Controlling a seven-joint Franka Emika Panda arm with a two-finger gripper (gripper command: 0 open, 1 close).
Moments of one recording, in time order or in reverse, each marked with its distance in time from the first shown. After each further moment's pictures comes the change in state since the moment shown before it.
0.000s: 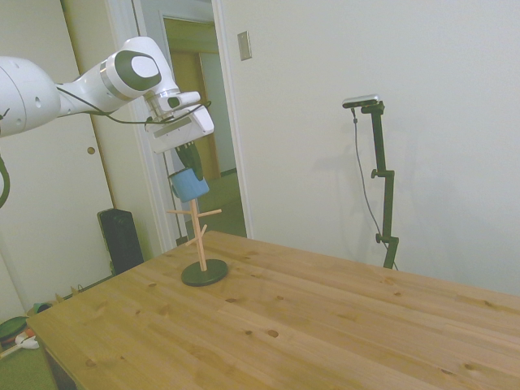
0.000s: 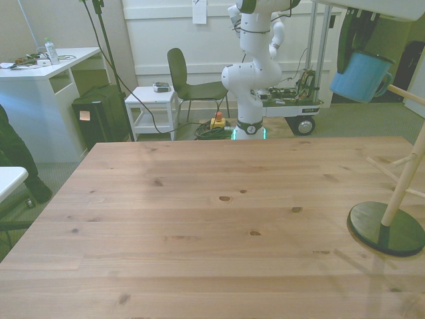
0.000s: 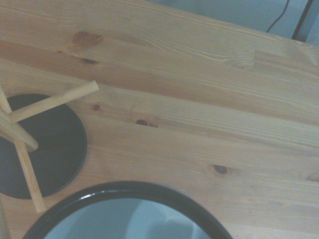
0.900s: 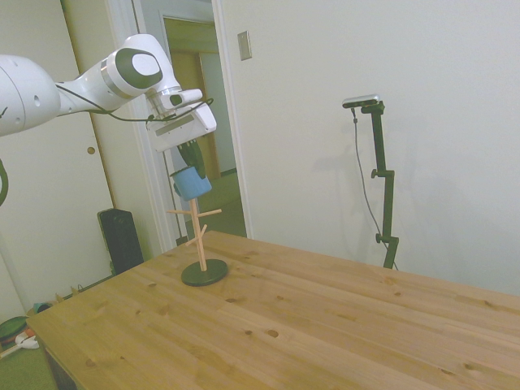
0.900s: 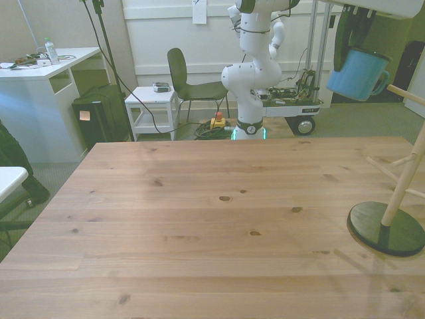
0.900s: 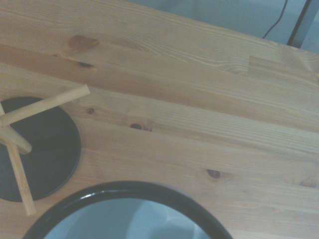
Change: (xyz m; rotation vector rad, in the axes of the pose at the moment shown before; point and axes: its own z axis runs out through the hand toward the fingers) arm 0.007 0.007 -0.003 0.009 0.013 -0.005
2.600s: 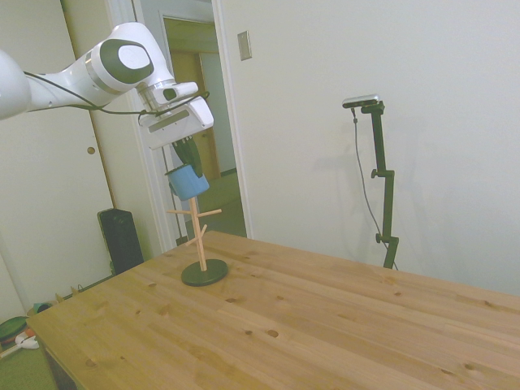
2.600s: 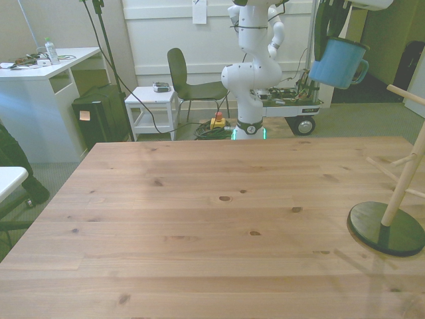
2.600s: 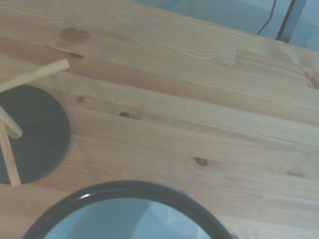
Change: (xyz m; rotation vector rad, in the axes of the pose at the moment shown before) arm -0.008 0.044 -0.012 0.030 0.013 -0.006
